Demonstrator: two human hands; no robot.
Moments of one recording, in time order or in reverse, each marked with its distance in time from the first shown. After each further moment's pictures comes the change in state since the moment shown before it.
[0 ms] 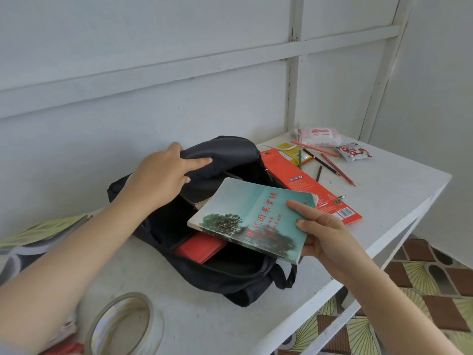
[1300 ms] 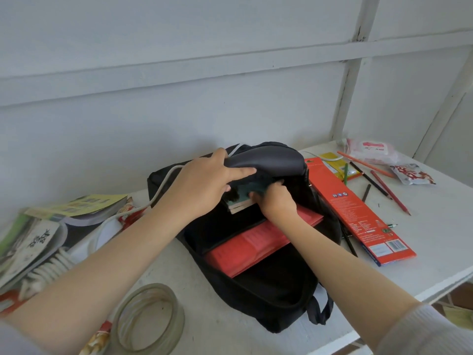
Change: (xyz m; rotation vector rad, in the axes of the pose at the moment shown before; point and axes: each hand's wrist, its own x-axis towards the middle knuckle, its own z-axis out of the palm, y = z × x) left_hand -0.013 0.007 0.002 -0.053 0.027 -0.048; right_hand 0.157 0.021 0.116 -1.283 0.151 -0.097
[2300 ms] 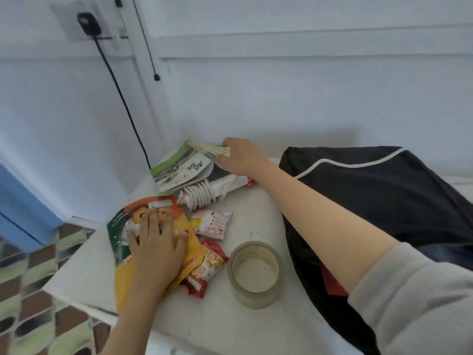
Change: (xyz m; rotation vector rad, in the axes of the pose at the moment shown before) left_hand -0.303 -0.068 0.061 0.133 -0.140 -1.277; right_hand -0.082 -0.237 0.130 -0.222 -0.465 -1.016
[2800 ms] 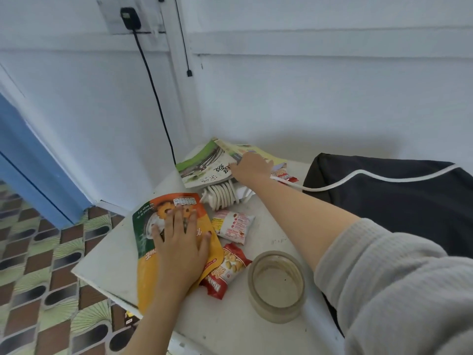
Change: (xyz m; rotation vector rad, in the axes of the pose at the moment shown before) left_hand -0.004 0.003 0.002 0.048 0.031 -0.012; right_hand 0.055 -0.010 0.069 -0.033 0.010 0.259
